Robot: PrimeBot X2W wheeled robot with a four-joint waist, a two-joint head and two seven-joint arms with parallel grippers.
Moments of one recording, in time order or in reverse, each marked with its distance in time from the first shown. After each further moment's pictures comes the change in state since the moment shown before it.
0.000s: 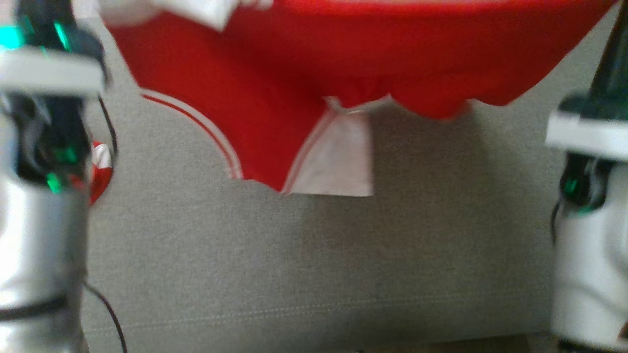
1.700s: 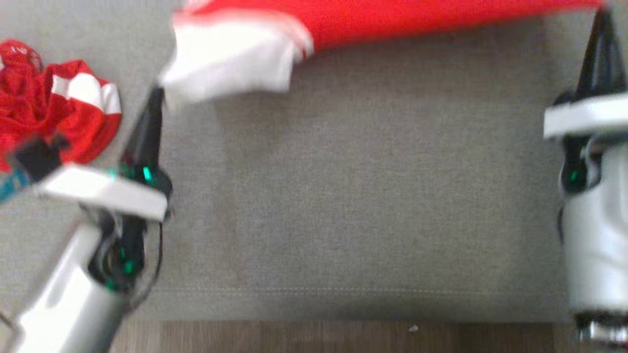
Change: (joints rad) left arm 0.154 0.167 -0.353 0.182 -0.324 -0.083 -0.153; right arm -0.252 -0.128 -0.021 0.527 0.008 0.000 0.000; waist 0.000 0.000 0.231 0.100
